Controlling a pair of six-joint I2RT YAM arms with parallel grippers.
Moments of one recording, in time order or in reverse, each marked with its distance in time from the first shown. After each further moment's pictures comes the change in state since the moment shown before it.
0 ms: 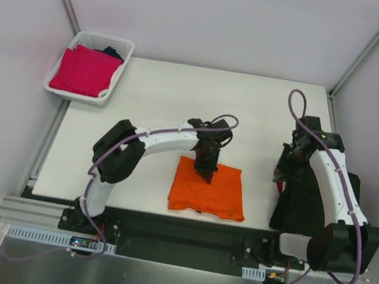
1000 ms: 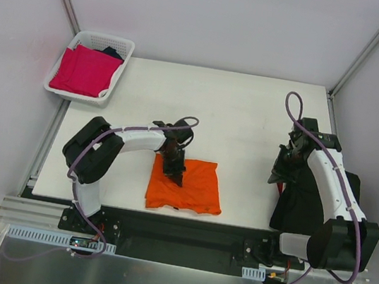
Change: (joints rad) left arm 0.176 -0.187 -0.462 0.130 0.058 -0.012; right arm 0.000 0.016 -0.042 0.024 -0.071 0.002
